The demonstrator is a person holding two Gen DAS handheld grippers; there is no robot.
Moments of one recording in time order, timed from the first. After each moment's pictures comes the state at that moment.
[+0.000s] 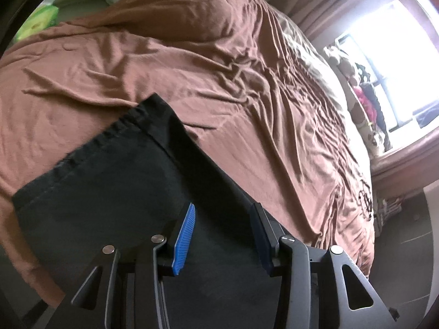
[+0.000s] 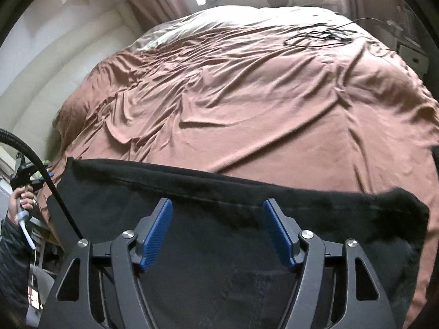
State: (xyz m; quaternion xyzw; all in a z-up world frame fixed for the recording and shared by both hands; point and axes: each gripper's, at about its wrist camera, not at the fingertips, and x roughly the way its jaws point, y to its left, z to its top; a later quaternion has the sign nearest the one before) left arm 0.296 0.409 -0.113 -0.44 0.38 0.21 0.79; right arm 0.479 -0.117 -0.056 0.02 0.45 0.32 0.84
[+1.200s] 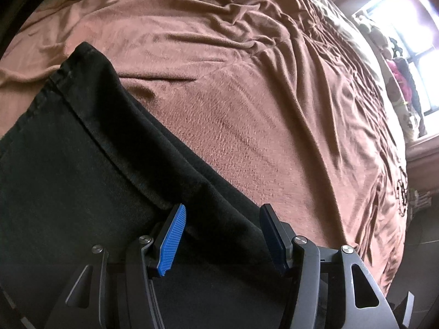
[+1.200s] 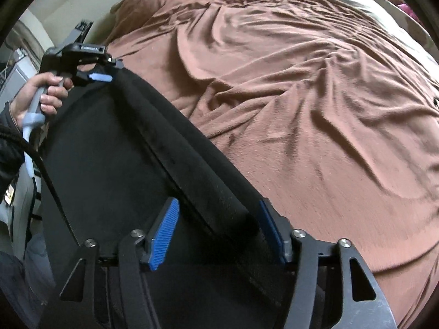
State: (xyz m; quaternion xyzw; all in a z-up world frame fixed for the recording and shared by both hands) left arm 0.396 0.381 -0.180 -0.42 0.47 0.26 0.74; right arm 0.548 0.116 -0.135 -0.22 0.47 0.50 0.70
